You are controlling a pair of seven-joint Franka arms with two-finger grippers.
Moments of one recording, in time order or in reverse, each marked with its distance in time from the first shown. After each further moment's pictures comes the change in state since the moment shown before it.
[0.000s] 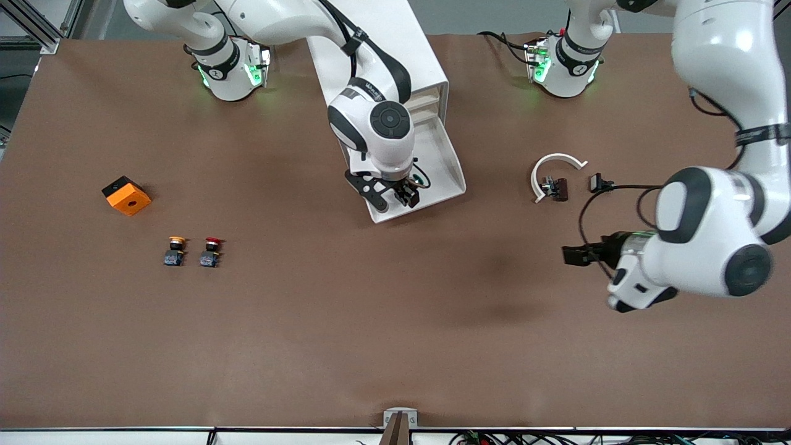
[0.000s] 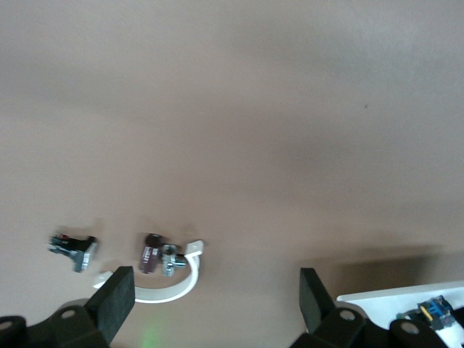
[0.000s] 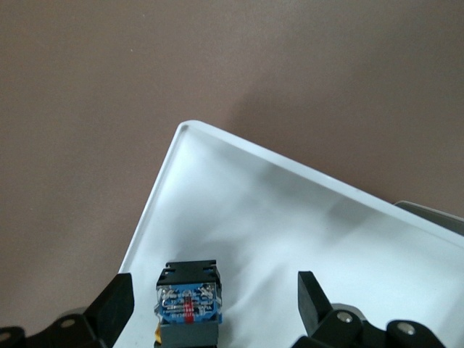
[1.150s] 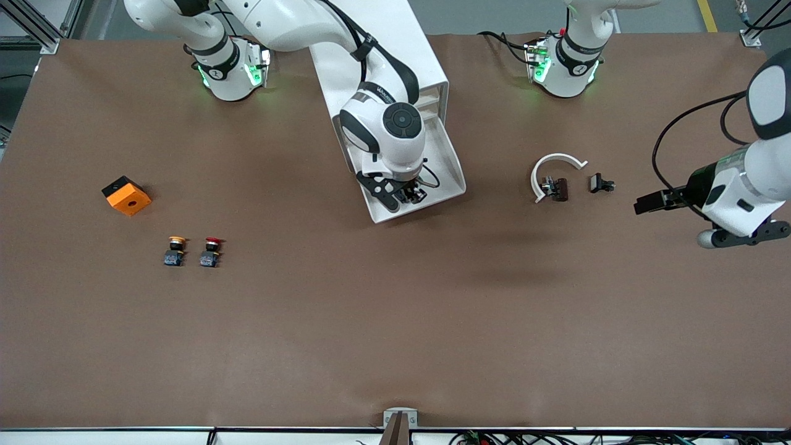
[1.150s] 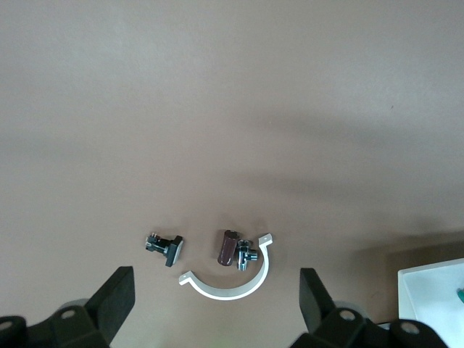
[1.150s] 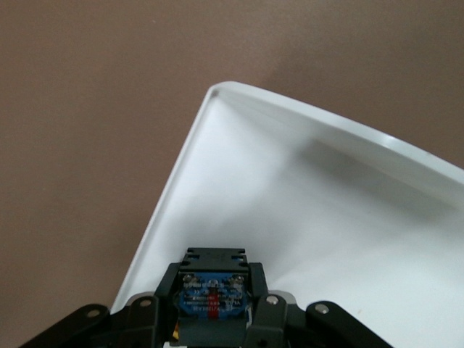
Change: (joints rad) left arm 0.080 -0.427 -0.018 -0.348 0.135 0.123 0.131; right arm 0.026 0.043 -0.003 0.043 -0.009 0.041 0.004
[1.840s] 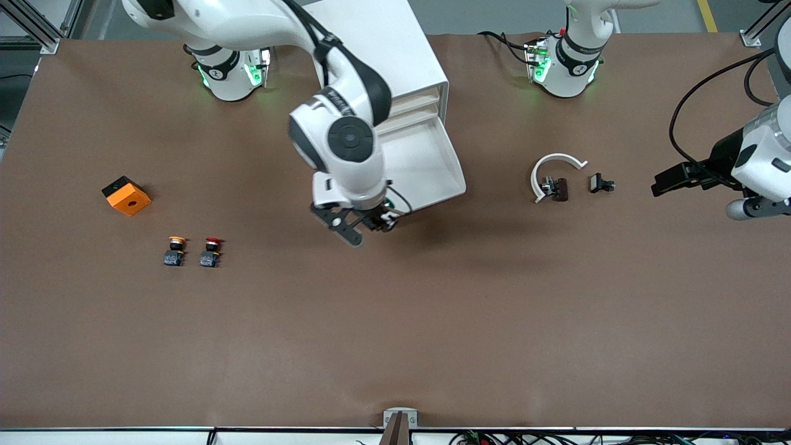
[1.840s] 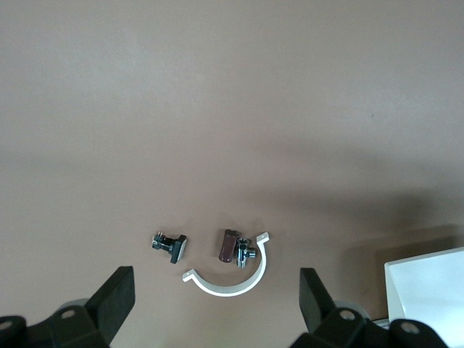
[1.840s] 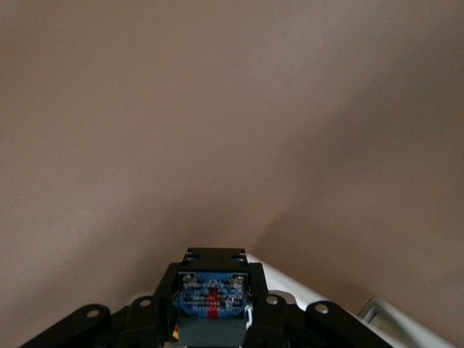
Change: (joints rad) left arm 0.001 -0.076 0.000 0.021 0.003 -0.030 0.000; right arm -0.201 -0.053 -0.015 0.225 0.006 -0.277 -0.361
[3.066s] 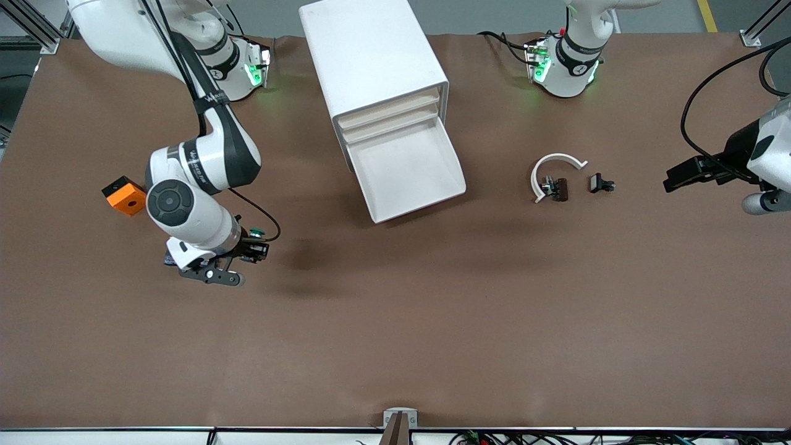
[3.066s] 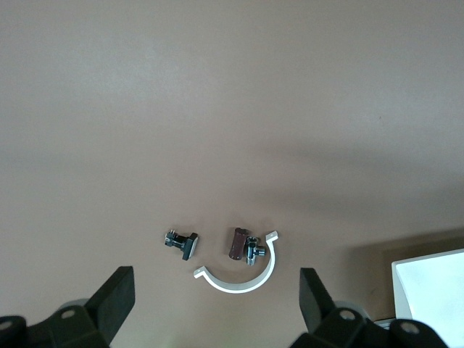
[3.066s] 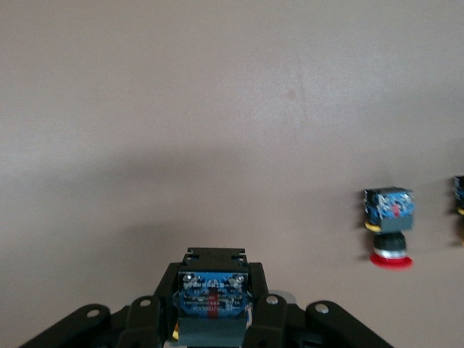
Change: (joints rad) left arm 0.001 0.016 0.001 0.051 0.029 -0.047 -0.001; right arm -0.373 -0.178 -0.009 -0.539 -0.045 0.355 -0.816
